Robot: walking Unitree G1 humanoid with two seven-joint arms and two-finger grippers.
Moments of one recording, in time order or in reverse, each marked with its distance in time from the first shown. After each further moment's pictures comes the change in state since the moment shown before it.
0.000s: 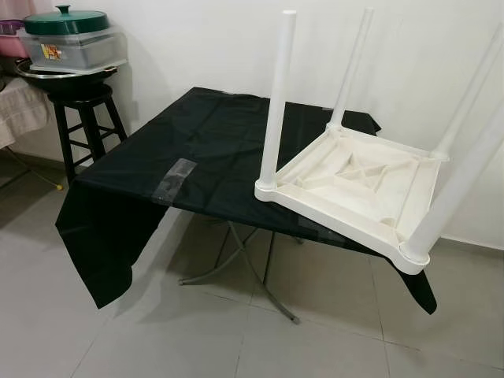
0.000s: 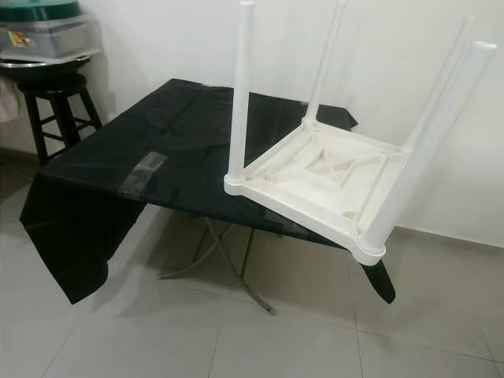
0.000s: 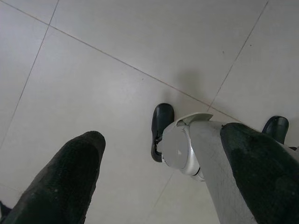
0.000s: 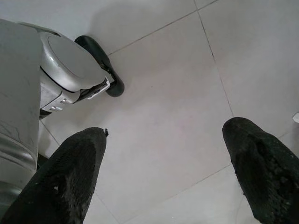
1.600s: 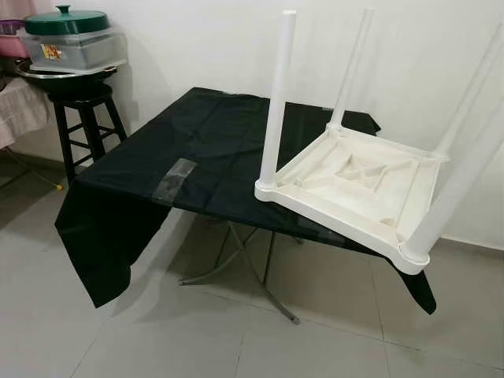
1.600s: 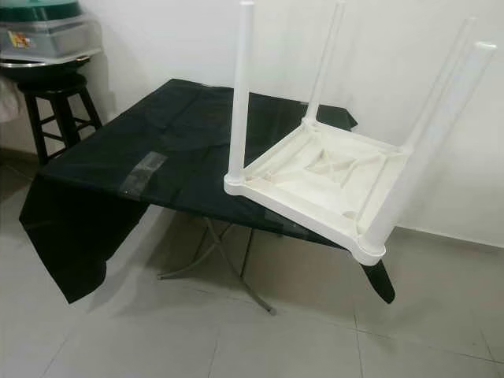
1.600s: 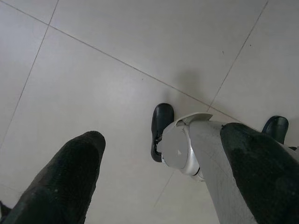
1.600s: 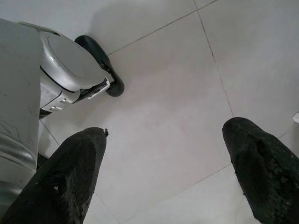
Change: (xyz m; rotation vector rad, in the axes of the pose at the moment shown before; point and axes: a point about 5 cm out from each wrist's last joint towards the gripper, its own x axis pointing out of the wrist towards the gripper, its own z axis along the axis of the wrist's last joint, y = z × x) left arm 0.000 0.000 0.000 0.000 0.000 0.000; right arm 0.000 0.000 0.000 0.000 0.001 0.000
